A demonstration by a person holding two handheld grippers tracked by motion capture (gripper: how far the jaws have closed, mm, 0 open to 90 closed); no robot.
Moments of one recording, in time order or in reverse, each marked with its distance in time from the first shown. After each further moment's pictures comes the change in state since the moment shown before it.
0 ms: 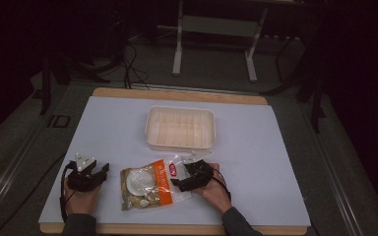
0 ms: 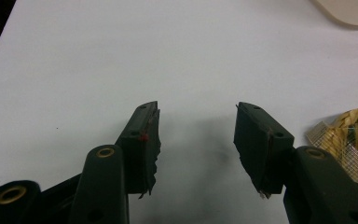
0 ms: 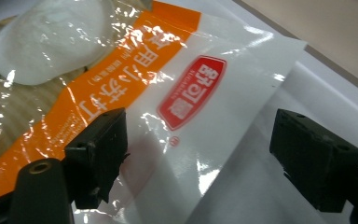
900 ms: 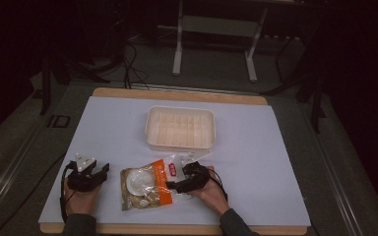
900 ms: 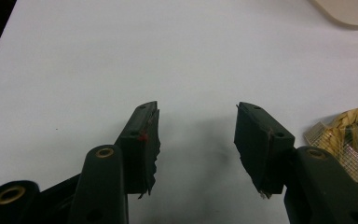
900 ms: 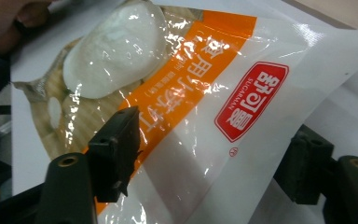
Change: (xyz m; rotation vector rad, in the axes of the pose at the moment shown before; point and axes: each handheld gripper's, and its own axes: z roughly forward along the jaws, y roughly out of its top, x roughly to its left) left arm 0.000 0.000 -0.001 -0.002 -0.001 0.007; right arm 0.007 0.003 0.003 -0.019 0.165 0.074
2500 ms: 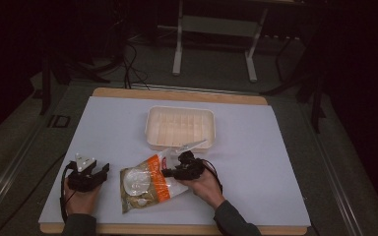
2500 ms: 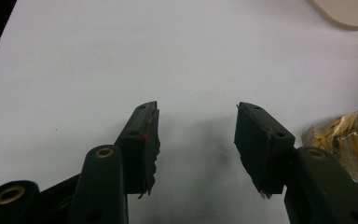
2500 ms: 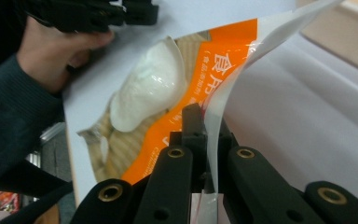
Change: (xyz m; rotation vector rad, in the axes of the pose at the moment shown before) left arm 0.000 0.000 0.000 0.000 0.000 0.001; right arm 0.012 0.041 -0.007 0.014 0.093 0.070
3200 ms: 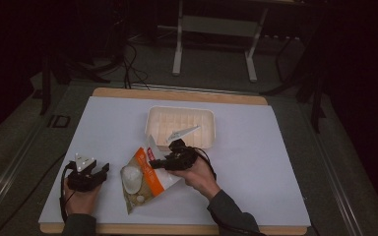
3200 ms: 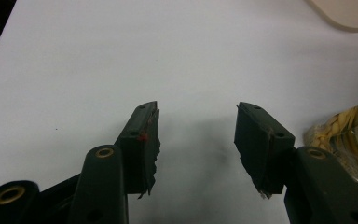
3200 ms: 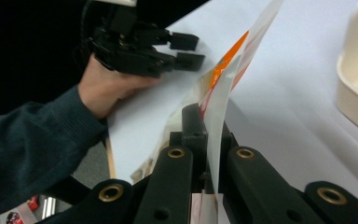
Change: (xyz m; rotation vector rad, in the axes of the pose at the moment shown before) left arm 0.001 0.000 0.000 -0.006 -0.003 -0.013; right arm 0.029 0.049 -0.011 -0.030 0.099 -0.078
